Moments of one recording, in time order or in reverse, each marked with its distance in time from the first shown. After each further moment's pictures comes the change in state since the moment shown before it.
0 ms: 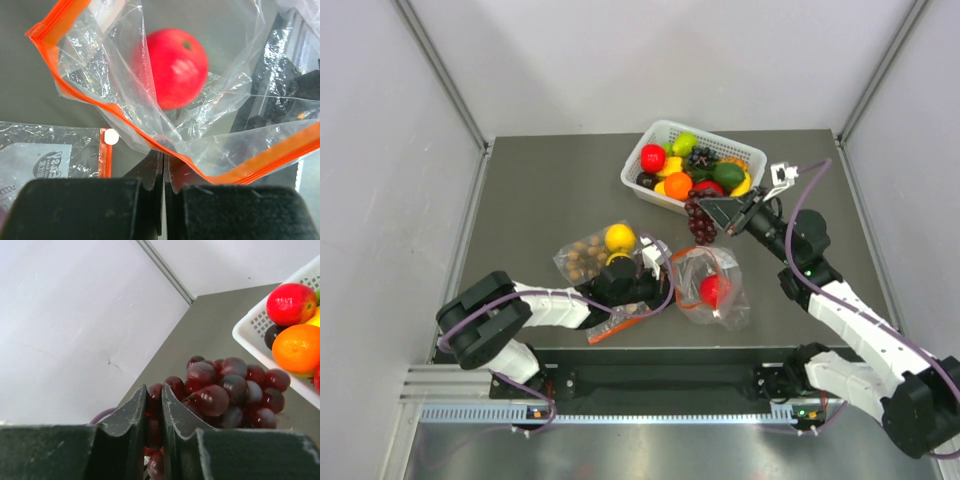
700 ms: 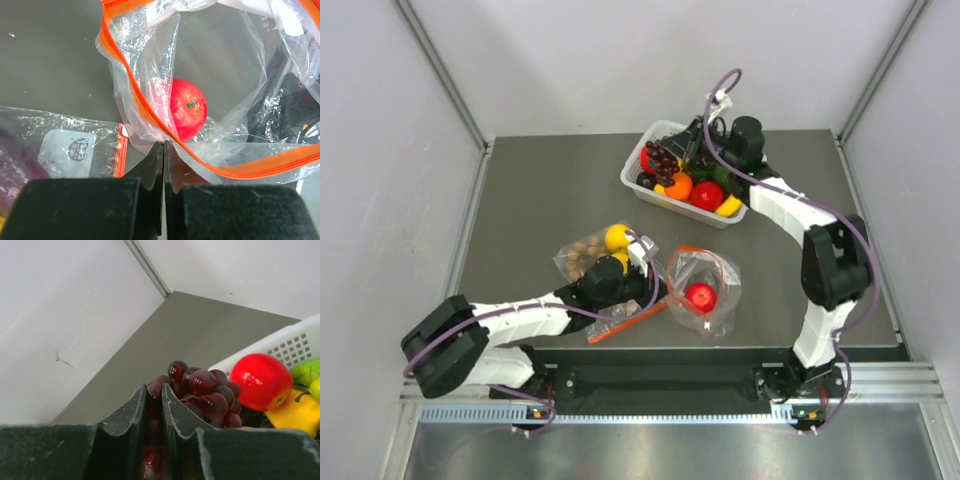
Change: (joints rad) left arm 0.000 -0.233 -0.022 -0.187 -0.108 0.031; right arm -0.072 0.846 0.754 -0.005 -0.221 -0.190
